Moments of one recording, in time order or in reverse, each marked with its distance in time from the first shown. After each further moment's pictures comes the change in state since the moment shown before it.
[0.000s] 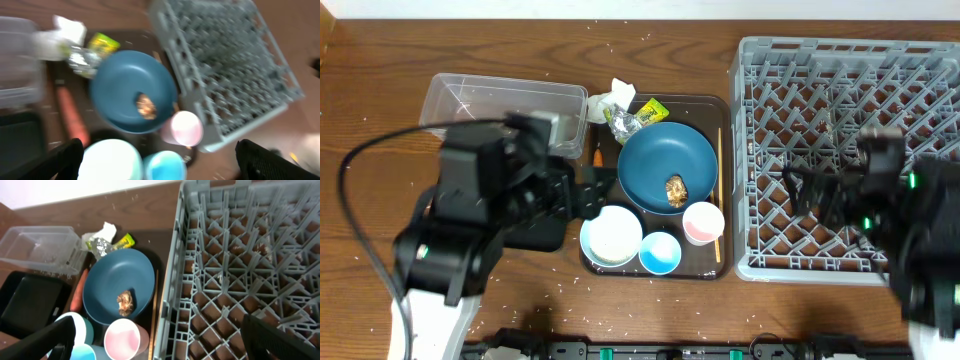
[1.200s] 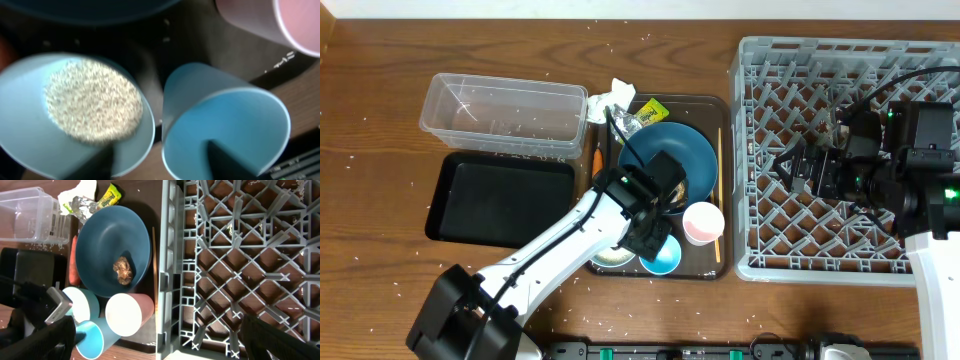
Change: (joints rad) left arm -0.509 0.542 -0.105 -0.119 -0.399 -0.024; right arm -0.034 0.252 0.116 -0.172 -0.060 0.008
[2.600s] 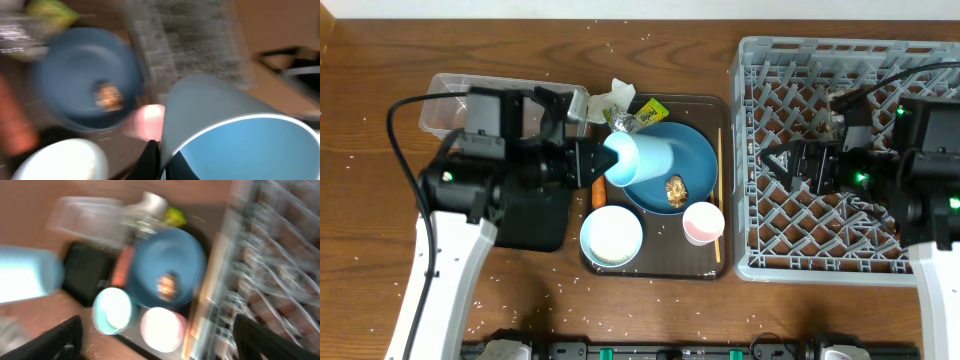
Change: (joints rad) left arm 0.597 -0.322 0.156 0.130 0.762 -0.017; right arm 0.000 -0.040 0.003 0.142 -0.313 -0.115
